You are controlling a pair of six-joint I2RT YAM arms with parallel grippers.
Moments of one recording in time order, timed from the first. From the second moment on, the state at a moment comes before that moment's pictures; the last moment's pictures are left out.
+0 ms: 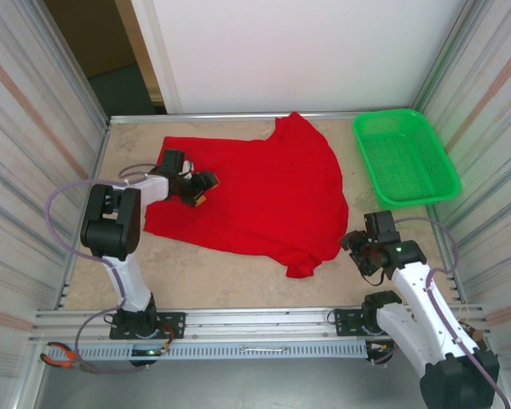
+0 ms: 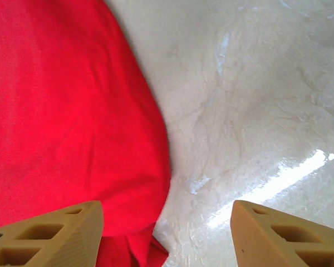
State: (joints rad) left arm -0.16 1.88 1.10 -0.21 0.46 -0.79; right arm 0.19 0.74 0.53 -0.90 -0.08 1.09
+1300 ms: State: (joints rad) left arm 0.20 1.32 0.90 -0.53 0.48 -0.67; right arm 0.86 1.38 0.79 -0.71 0.07 1.00
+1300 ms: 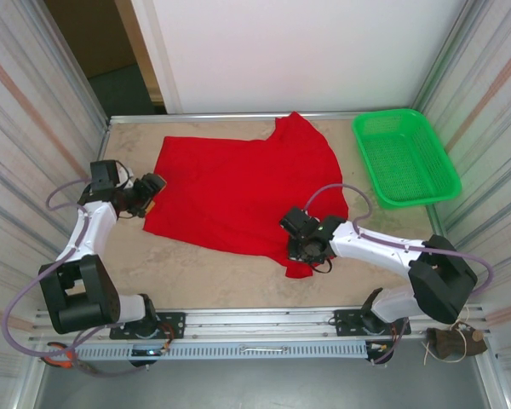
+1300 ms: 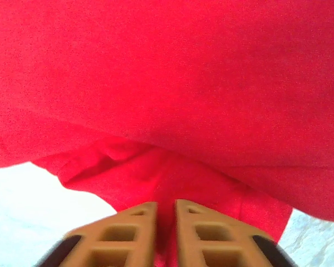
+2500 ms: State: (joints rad) left arm -0.03 1.60 0.96 -0.64 0.09 -0.67; right arm 0.89 0.97 0.60 -0.83 0.06 1.05
